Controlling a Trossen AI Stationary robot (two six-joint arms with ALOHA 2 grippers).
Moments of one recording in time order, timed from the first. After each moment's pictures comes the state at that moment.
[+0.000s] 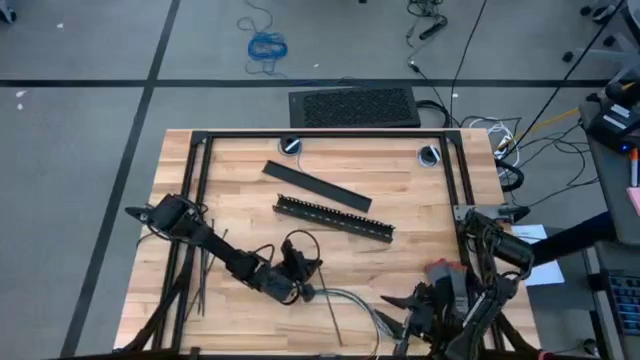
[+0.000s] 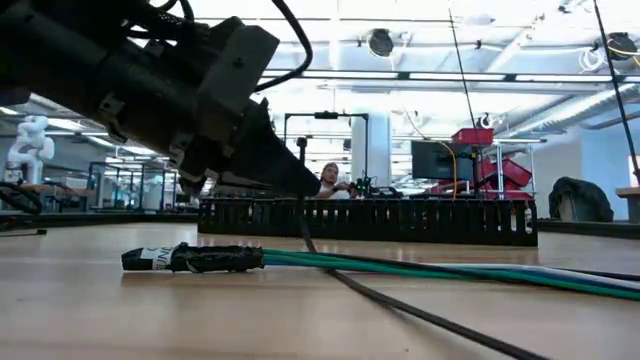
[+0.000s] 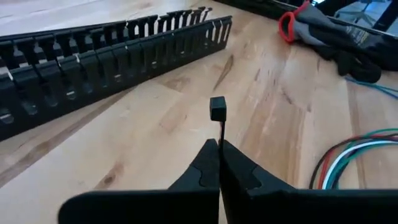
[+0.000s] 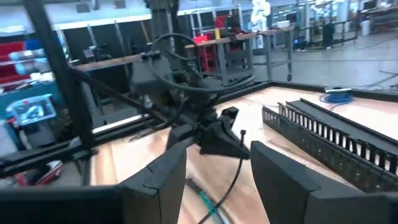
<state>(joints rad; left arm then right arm) -0.53 1.95 0.83 0.57 -0.77 -0.62 1.10 2.09 1.42 -1.22 1.55 2.08</state>
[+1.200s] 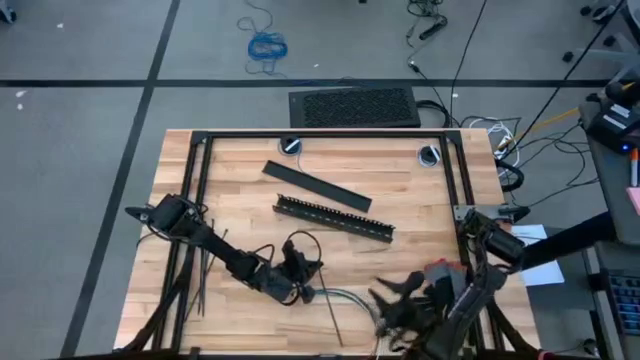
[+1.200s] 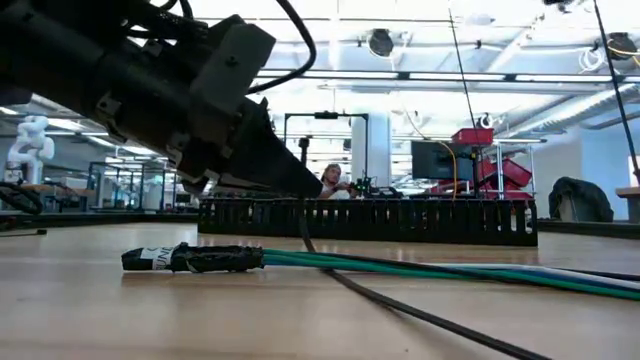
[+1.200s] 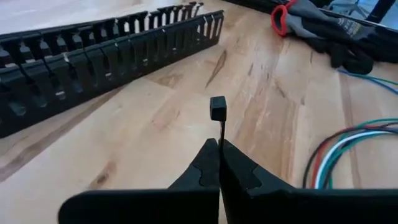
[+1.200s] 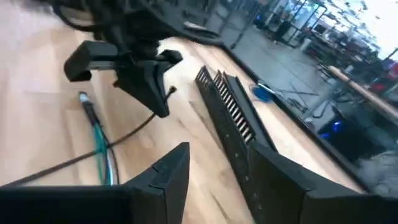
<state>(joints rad) -0.53 1.95 0.83 0.58 -0.73 -0.60 1.03 2.03 1.45 -1.45 1.30 1.76</state>
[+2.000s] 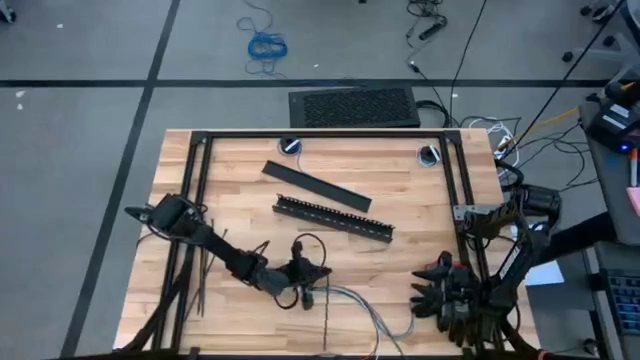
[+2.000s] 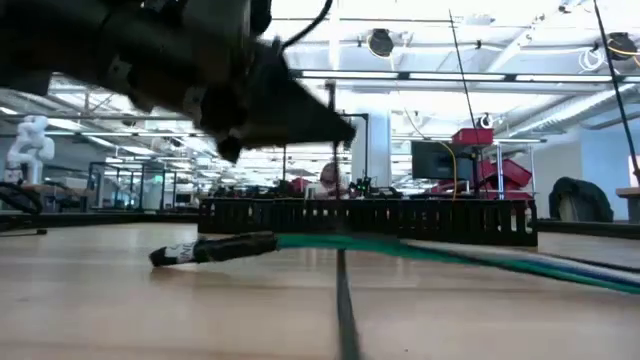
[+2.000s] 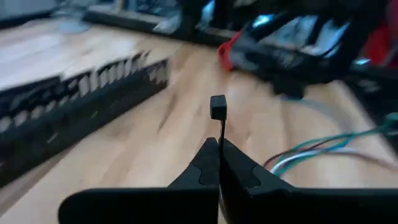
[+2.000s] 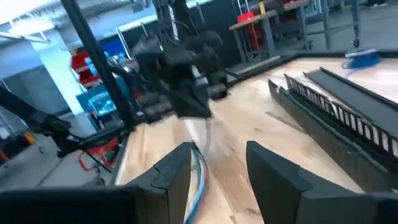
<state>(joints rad) -0.51 1.95 0.83 0.87 -0.58 -0.31 1.35 1.64 0.68 -0.69 1.52 2.02</state>
